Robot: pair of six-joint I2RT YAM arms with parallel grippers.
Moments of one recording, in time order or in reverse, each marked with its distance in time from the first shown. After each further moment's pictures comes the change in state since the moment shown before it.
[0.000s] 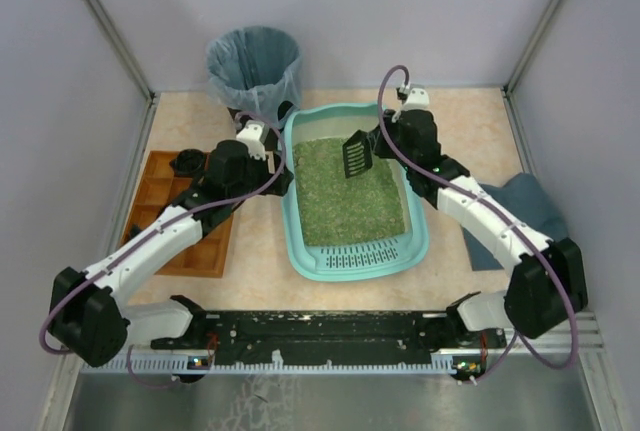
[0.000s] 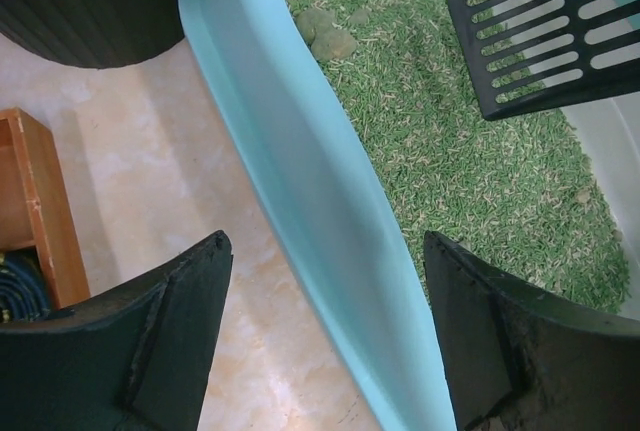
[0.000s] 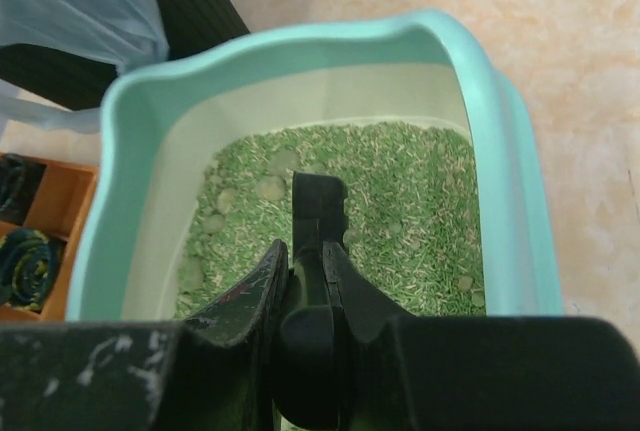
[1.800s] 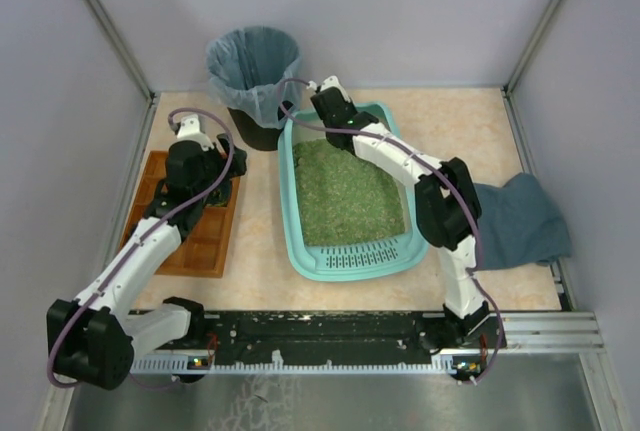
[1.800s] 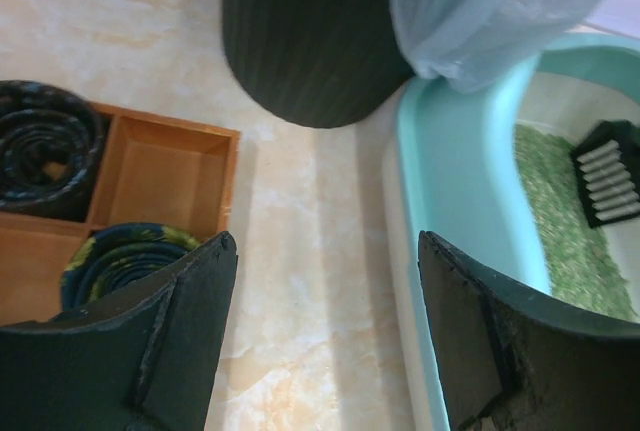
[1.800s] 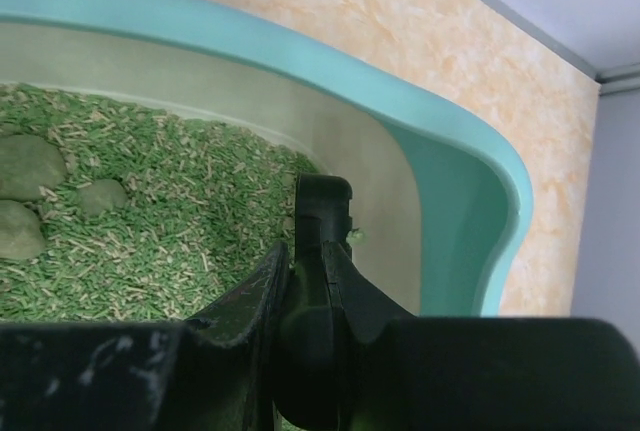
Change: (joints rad) left arm 0.274 -0.106 -0.109 0.123 -0.103 -0.131; right arm 0.169 0.773 0.753 -0.441 0.559 -0.513
